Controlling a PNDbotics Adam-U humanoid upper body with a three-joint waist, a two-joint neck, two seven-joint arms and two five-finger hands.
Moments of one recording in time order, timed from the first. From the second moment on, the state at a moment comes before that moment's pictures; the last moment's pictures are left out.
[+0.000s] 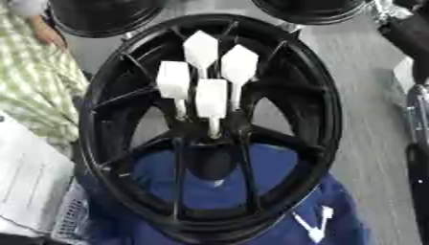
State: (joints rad) left arm -0.17 0.38 0.19 -1.91 0.27 0.02 0.49; right arm -0.44 -0.39 -0.15 -1.86 -0.07 0.15 -0.21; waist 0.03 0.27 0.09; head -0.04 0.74
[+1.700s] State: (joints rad) left arm -0.15 0.47 0.20 -1.93 0.25 0.03 0.51; right arm -0.66 -1.04 -0.02 -1.87 -0.29 0.07 0.08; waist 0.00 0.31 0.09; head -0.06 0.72
